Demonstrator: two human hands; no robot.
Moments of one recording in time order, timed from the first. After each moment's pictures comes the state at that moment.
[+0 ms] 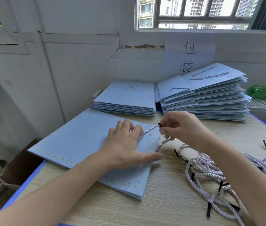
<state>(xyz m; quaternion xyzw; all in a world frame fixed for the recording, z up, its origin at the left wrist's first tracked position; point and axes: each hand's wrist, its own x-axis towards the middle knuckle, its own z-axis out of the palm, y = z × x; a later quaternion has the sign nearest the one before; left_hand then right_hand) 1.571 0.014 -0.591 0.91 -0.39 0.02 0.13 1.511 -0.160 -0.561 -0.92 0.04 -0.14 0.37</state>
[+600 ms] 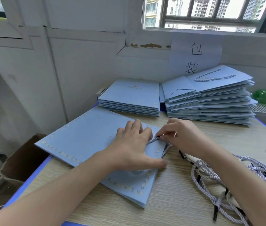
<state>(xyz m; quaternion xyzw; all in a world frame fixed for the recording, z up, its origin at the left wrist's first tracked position) 1.564 0.016 -0.586 0.89 -0.43 -0.01 0.12 1.517 -0.156 -0.577 -0.97 -0.02 -0.12 0.18</state>
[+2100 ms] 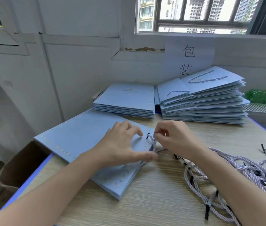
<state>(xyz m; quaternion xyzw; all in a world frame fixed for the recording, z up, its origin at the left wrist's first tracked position) 1.580 0.025 -0.583 0.90 -0.40 -0.02 0.19 1.514 -0.144 -0.574 -0.96 0.03 -0.17 0.22</state>
